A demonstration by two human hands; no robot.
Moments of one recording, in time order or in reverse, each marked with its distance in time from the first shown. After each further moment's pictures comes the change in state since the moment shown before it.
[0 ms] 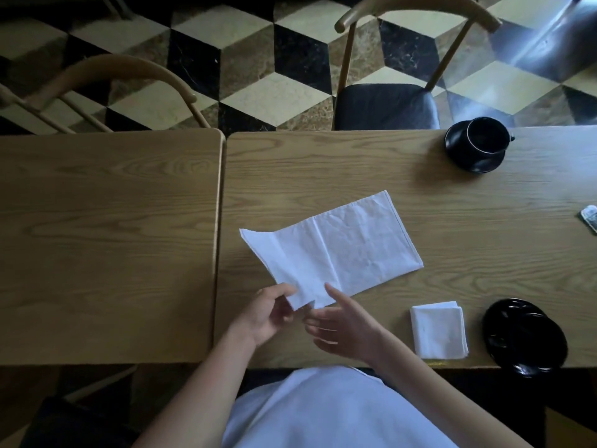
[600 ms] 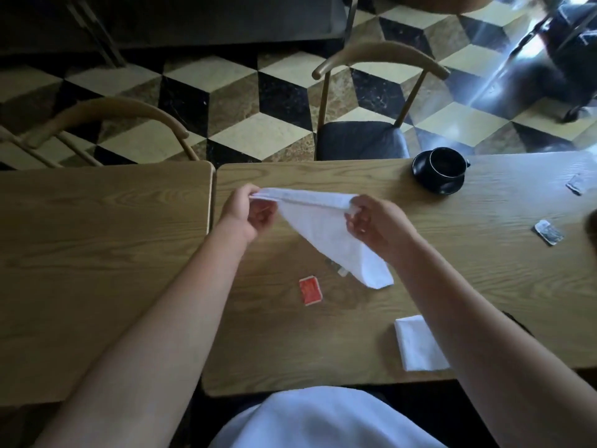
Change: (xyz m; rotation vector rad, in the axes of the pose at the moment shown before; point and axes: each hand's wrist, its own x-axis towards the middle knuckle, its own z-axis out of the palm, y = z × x) left_hand 0.005 0.189 0.065 -0.128 0.059 0.299; right_hand -0.118 -0.158 0.042 0.059 0.188 -0.800
